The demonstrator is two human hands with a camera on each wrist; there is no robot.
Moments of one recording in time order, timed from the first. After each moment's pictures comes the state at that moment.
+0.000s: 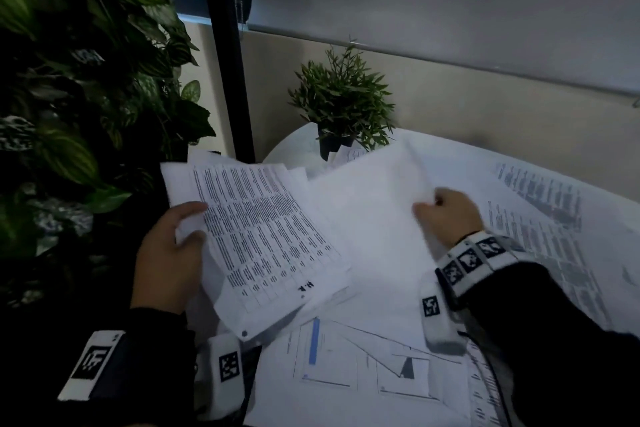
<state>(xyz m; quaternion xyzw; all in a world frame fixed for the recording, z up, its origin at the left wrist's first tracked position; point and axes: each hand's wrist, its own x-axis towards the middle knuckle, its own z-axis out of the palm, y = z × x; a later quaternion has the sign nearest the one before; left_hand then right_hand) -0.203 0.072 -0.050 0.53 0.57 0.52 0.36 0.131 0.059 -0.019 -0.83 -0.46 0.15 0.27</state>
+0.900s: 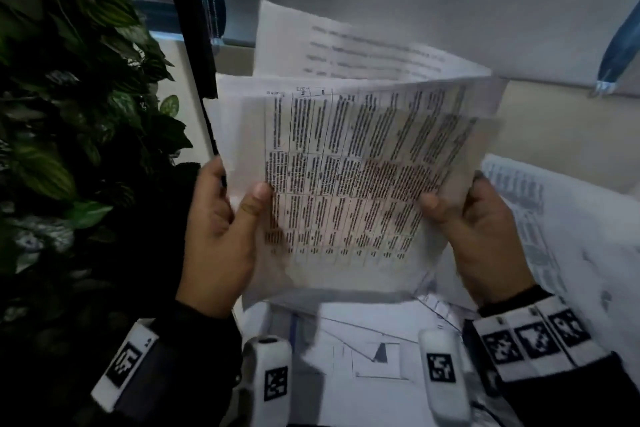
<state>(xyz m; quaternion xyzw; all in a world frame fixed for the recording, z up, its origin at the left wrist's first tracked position) -0.118 0.029 0.012 0.58 0.24 0.65 0.44 0.108 -0.041 0.025 -0.49 -0.50 0.27 0.66</state>
